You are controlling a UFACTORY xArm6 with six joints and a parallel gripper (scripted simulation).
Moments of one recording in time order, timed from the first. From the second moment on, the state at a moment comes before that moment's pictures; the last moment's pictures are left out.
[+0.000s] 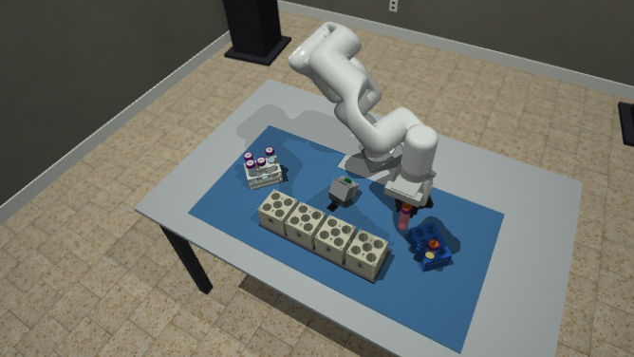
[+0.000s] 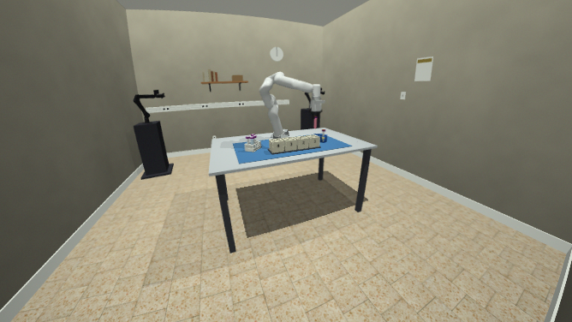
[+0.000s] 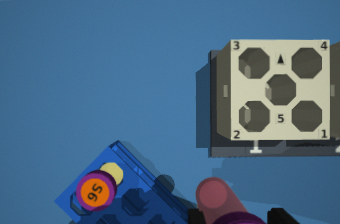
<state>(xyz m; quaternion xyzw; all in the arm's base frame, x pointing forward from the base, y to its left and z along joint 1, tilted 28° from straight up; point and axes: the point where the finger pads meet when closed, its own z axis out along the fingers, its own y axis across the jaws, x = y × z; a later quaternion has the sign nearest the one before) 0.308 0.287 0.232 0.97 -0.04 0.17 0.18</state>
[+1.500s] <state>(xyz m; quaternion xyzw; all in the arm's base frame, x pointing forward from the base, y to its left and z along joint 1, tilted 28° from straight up) 0.335 0.103 0.316 0.97 -0.03 0.17 0.18</state>
